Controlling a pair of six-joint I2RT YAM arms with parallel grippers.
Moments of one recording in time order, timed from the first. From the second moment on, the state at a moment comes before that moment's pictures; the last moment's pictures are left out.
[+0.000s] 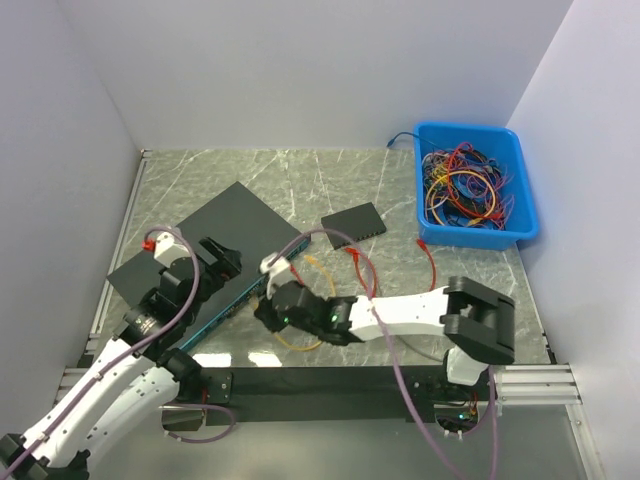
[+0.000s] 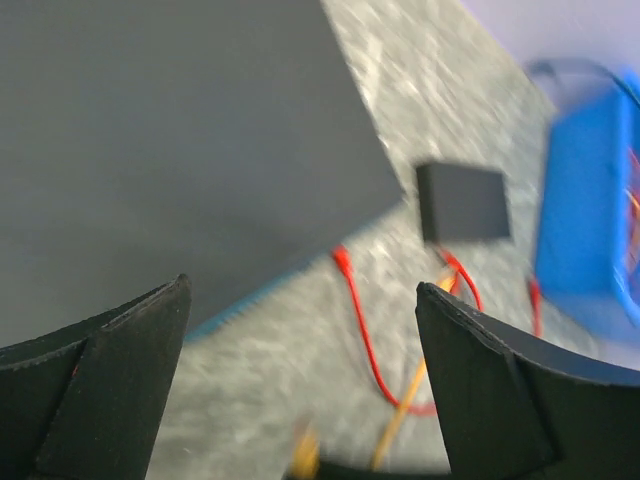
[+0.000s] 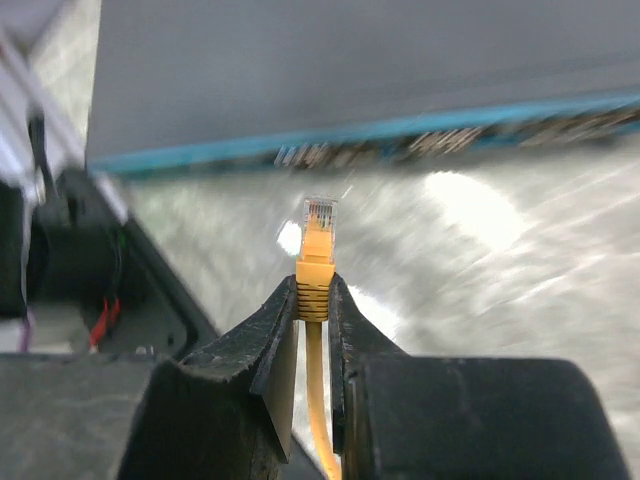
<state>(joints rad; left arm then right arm) -0.59 0.55 0.60 -0.51 -0.46 -0.94 1.28 1.63 0.96 0.19 0.27 0.54</state>
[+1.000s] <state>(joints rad) -0.07 0.63 0.75 -0.55 -0.02 -0.76 1.37 2.08 1.30 0.14 0.14 0.46</state>
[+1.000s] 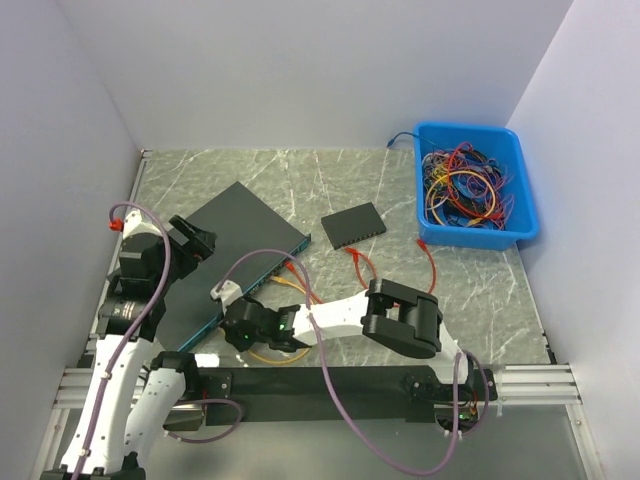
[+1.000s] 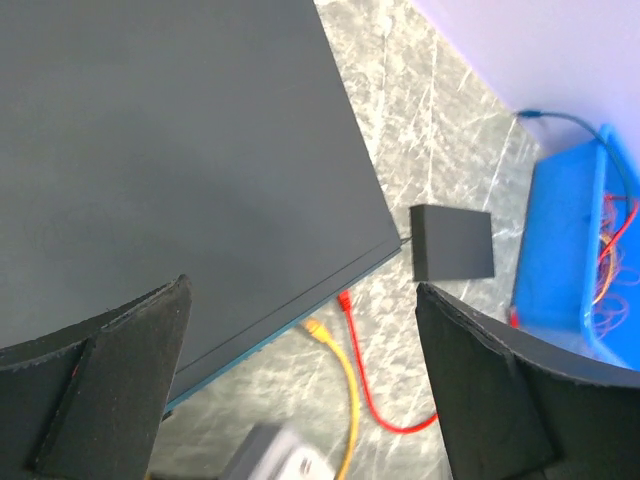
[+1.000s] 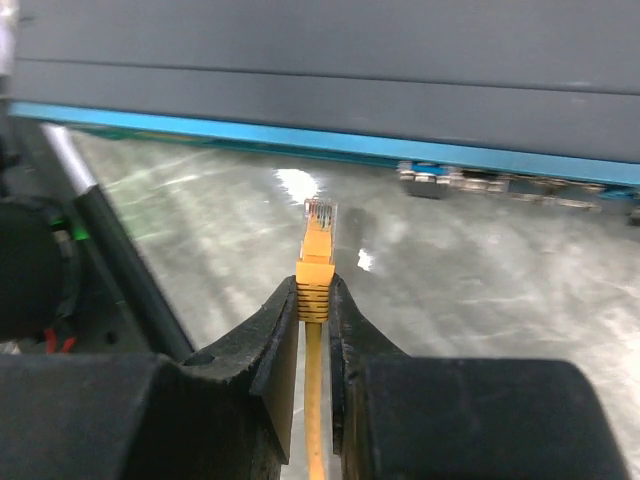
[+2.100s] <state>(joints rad) -0.07 0.64 0.81 -0.60 0.04 -0.57 1.35 2.15 1.41 0.02 0.25 0.57</state>
